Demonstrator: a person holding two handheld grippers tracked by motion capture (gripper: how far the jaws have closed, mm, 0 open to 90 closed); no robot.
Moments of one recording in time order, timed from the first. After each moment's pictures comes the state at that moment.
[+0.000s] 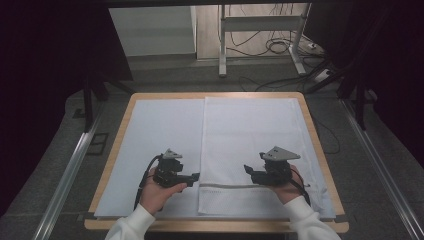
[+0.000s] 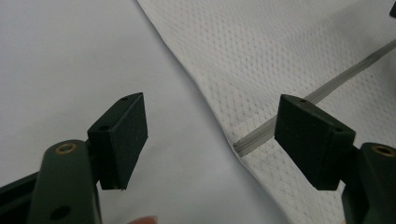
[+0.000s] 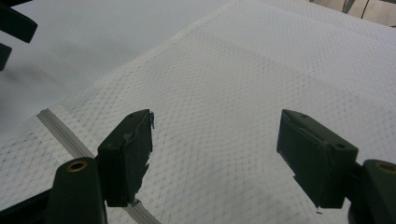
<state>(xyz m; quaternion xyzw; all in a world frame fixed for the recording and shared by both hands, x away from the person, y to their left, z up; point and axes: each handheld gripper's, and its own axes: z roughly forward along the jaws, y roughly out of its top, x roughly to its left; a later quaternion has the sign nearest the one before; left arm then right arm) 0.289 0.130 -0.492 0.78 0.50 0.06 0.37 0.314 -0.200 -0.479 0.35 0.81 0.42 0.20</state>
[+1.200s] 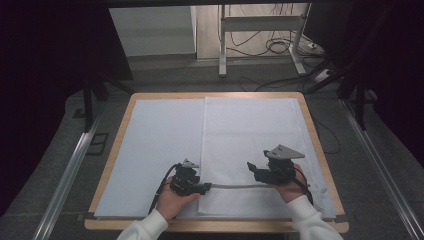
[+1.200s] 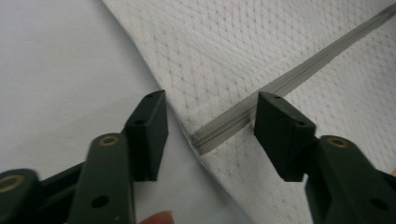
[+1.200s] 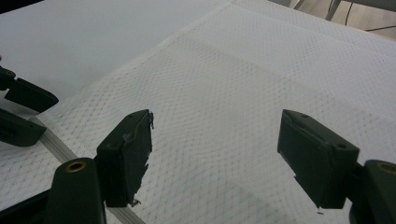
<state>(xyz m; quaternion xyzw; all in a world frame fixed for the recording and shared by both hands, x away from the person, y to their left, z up) 0.287 0.091 -0.526 0.80 0.49 0.03 0.35 0.315 -0.207 -0.473 0.36 0.80 0.42 0.22</state>
